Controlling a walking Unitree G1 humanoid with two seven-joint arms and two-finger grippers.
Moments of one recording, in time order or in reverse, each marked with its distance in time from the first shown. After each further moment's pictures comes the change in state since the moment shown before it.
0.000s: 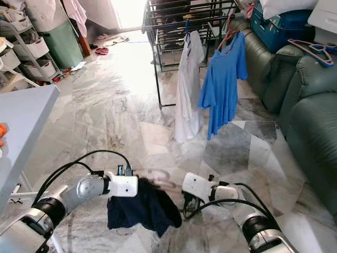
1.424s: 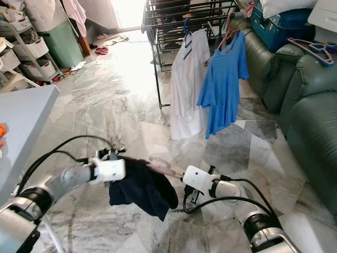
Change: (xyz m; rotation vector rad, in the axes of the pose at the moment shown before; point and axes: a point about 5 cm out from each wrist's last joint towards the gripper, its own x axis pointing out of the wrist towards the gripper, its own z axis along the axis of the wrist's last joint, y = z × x) left arm -0.028 0.022 -0.028 -0.031 0.060 0.104; right arm -0.007 -0.012 0.008 -0.057 -0.092 -0.072
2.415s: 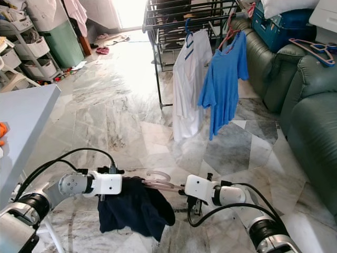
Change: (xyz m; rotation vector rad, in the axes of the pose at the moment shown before) left arm -0.002 -0.023 -0.006 -0.015 0.014 -0.228; right arm -0.009 0.013 -0.003 -0.019 -0.029 0.161
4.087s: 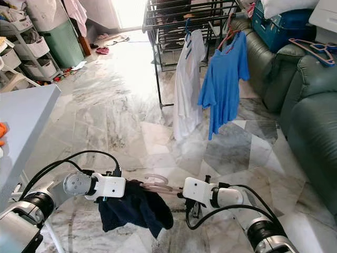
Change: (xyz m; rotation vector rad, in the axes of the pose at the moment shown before) left arm 0.006 -0.002 0.006 -0.005 0.004 -0.096; right arm 0.004 0.006 0.000 0.000 0.013 0.027
